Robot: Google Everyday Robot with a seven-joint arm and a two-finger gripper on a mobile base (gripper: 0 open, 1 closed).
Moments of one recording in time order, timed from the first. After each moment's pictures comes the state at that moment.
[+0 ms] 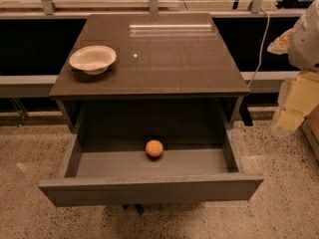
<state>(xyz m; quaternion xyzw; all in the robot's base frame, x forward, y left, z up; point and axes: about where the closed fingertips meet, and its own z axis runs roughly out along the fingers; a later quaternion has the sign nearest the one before) 0.438 -0.217 0.976 -0.60 0.78 -0.03 0.16</state>
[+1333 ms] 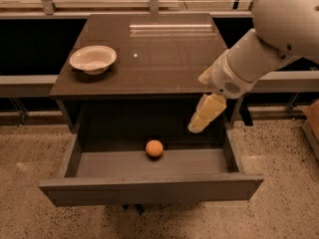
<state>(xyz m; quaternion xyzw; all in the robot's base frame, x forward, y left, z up) 0.528 -0.115 0.863 -0.59 0.77 0.09 0.24</state>
